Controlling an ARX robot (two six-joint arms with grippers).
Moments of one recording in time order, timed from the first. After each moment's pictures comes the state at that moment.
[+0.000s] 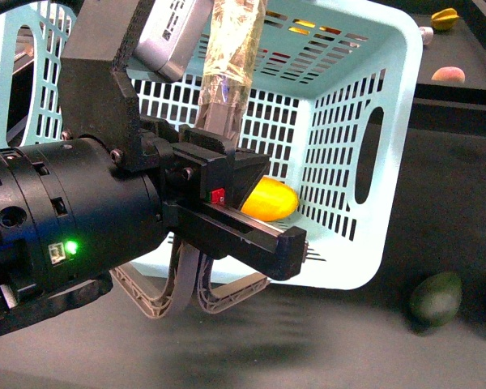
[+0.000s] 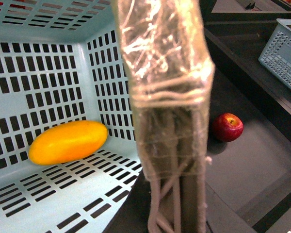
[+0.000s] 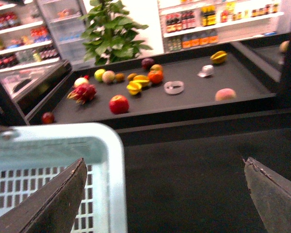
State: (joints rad) left arm -0.56 1.68 0.43 1.01 0.17 -0.14; right arm 0.28 1.42 0.31 1.05 0.36 0.22
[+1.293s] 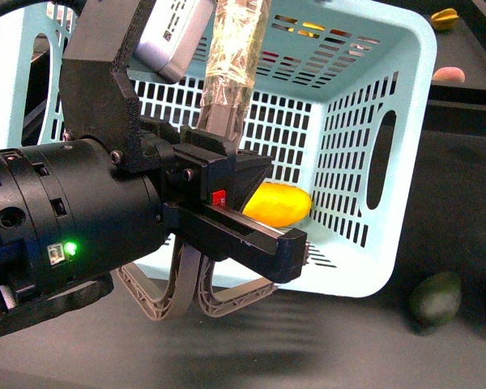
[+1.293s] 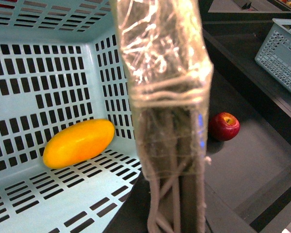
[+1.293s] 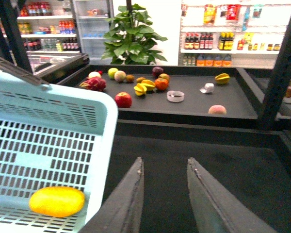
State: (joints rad) left arm -0.56 1.68 0.43 1.01 0.17 -0.15; right arm 0.02 0.42 0.00 0.42 0.01 0.01
